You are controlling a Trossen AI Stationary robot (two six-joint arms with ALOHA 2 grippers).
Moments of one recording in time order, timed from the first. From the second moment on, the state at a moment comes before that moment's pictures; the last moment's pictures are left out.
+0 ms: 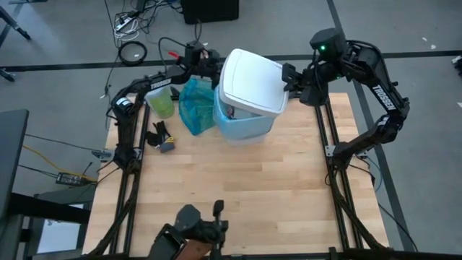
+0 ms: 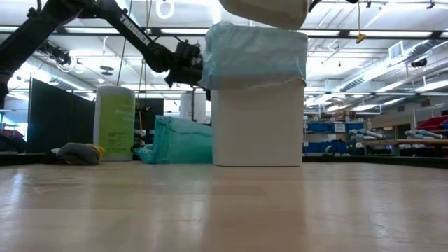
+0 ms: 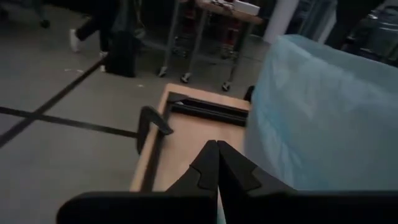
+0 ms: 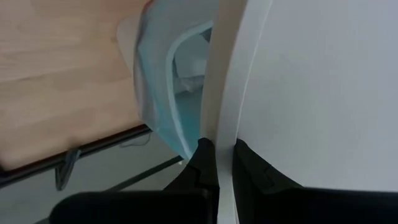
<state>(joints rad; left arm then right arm) 0.87 2.00 1.55 0.19 0.88 -0.01 -0.56 1.43 2.06 -1.29 -0.09 -1.38</state>
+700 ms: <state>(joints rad) 0.75 2.06 1.55 0.21 0.99 -0.05 -0.55 1.43 2.06 -1.29 -0.04 -1.39</state>
